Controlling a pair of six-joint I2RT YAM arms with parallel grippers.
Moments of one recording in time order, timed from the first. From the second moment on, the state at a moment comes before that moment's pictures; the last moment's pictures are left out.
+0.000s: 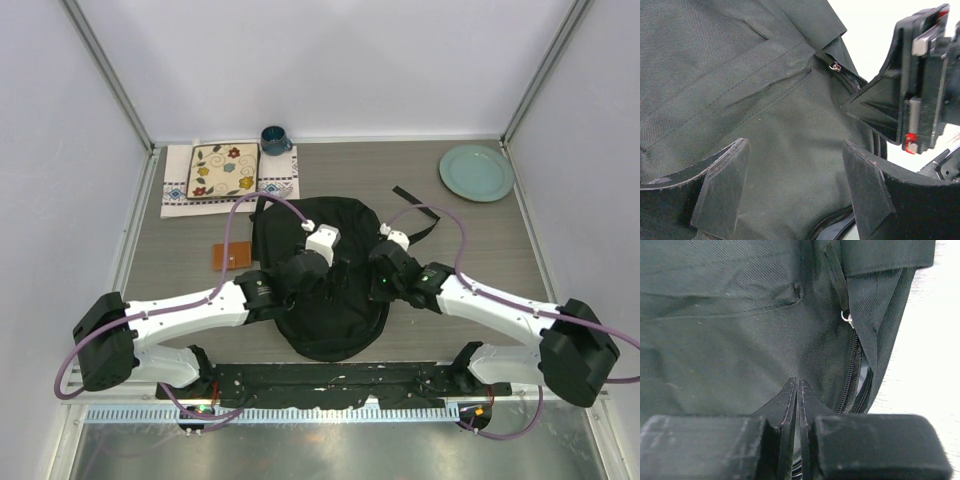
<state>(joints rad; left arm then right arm) -1.10 1.29 0.85 -0.18 -0.35 -0.51 0.78 1.19 0.68 -0.39 0.15 0.78</state>
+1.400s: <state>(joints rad) -1.09 1.20 0.82 -0.25 -0.39 -0.50 0.79 1.08 0.60 -0.45 0.36 0.93</state>
